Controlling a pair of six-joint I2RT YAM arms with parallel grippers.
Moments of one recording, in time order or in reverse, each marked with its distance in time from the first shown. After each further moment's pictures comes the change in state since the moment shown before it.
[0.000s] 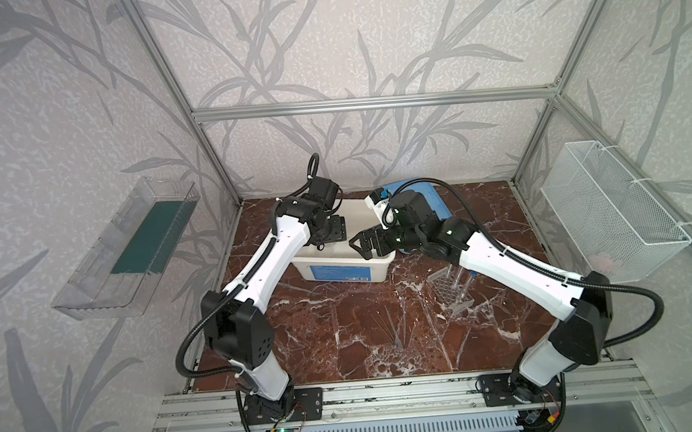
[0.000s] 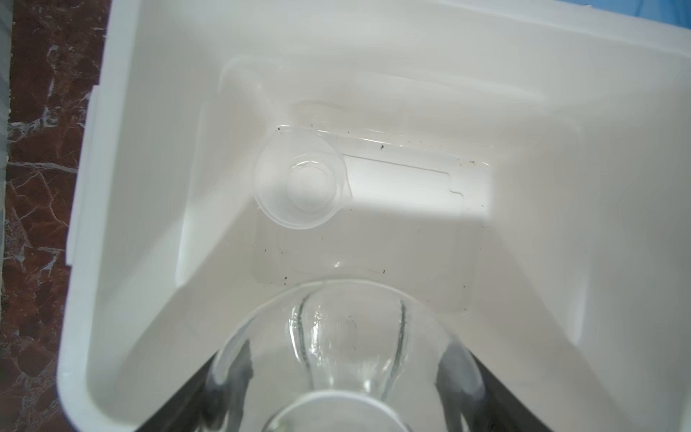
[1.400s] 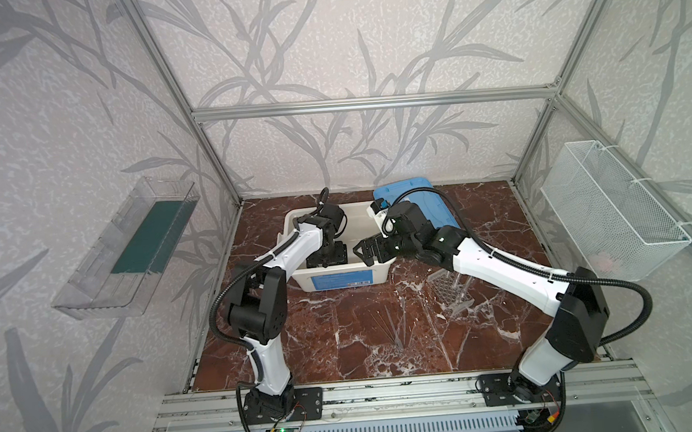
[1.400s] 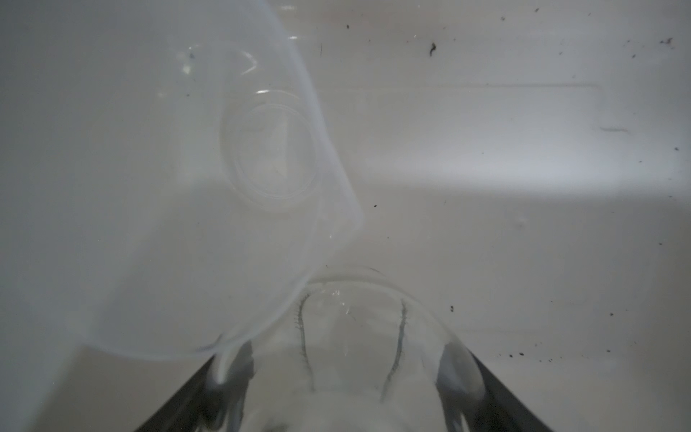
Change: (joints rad) left arm 0.026 0.141 -0.250 0.154 0.030 0.004; right arm -0.010 -0.013 -0.147 0.095 0.035 -0.016
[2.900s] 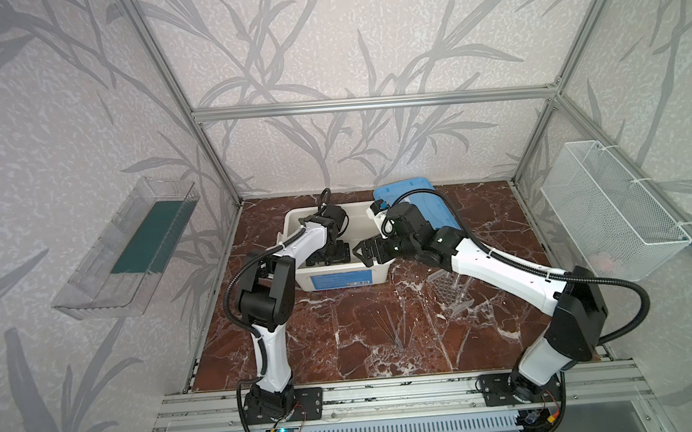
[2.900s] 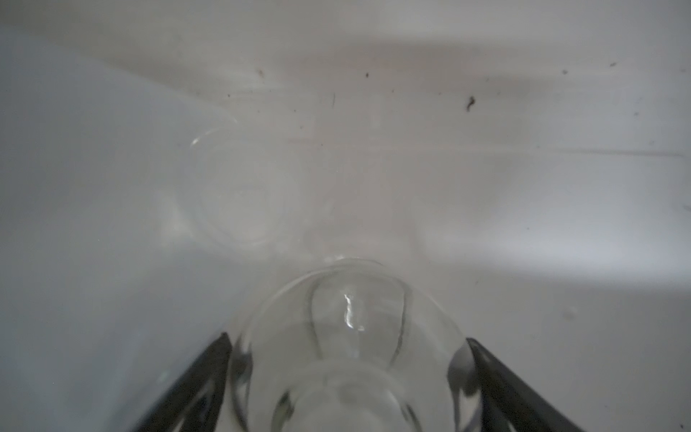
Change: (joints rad) left arm 0.016 0.101 0.044 0.077 -0.051 -0.009; right arm 0.000 0.008 -0.002 0.008 -0.011 0.015
